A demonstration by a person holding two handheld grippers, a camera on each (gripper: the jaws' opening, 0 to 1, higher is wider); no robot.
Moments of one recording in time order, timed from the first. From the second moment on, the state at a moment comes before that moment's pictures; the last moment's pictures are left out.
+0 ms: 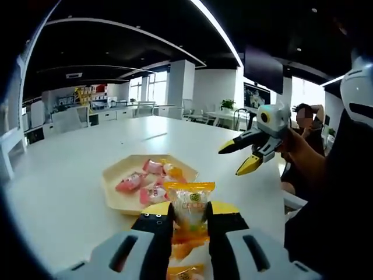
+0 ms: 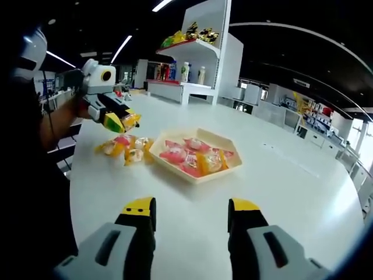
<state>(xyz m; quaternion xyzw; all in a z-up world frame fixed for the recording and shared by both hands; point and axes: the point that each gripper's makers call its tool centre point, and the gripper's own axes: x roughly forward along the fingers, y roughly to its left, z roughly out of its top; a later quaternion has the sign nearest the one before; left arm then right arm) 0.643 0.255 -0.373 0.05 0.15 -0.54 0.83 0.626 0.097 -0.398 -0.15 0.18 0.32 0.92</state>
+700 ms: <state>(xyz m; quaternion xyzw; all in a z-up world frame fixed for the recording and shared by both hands) 0.671 0.253 -0.366 0.07 0.14 -0.52 0.84 0.625 0.096 -0.397 -0.16 0.19 0.32 0.92</state>
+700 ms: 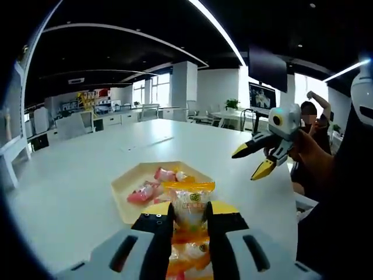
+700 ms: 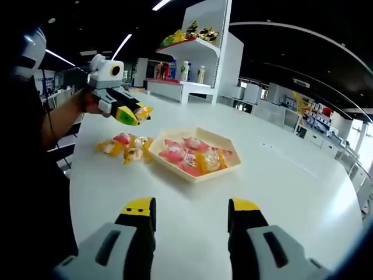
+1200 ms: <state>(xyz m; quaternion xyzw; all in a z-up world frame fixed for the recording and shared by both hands) 0.691 0.249 -0.361 0.10 0.13 -0.51 0.84 0.626 0.096 -0.401 -0.16 0.19 0.32 0.91</state>
